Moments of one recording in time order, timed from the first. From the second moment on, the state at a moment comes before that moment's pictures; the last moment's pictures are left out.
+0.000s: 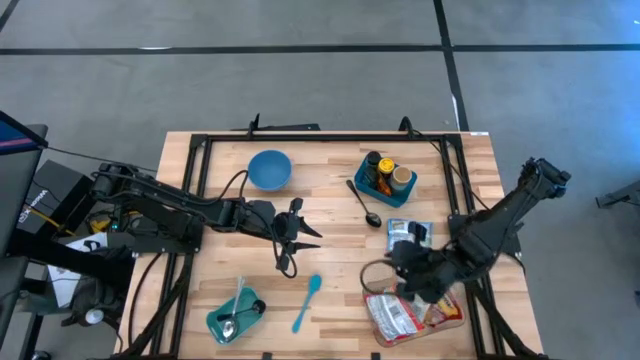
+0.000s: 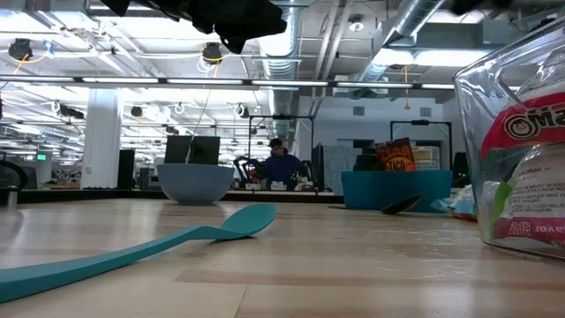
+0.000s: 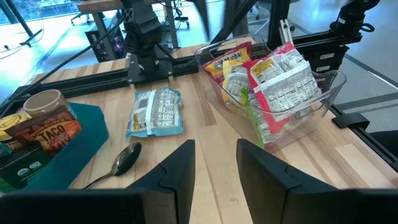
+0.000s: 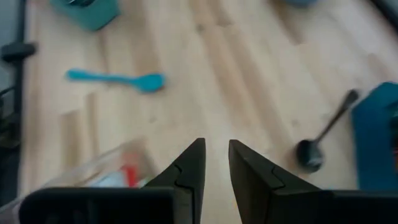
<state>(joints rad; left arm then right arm) -0.19 1.39 0.82 0.25 -0.04 0.11 0.71 1.36 1.17 -0.89 0.62 0.81</state>
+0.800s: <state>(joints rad) -0.19 1.39 0.82 -0.06 -0.04 -0.17 0.41 1.36 1.14 -0.88 0.71 0.75</state>
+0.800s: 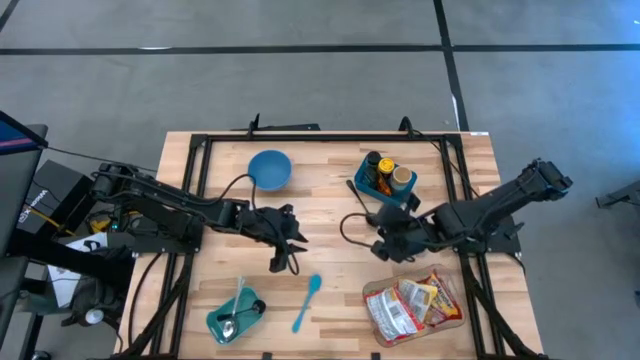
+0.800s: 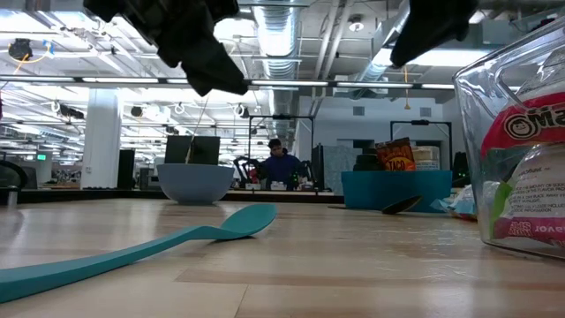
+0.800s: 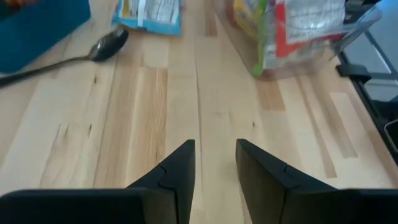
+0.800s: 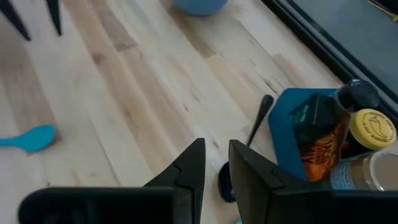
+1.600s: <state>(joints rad) -0.19 1.39 0.82 -0.07 -0.11 -0.16 0.13 1.43 1.14 -0.81 0.39 0.73</state>
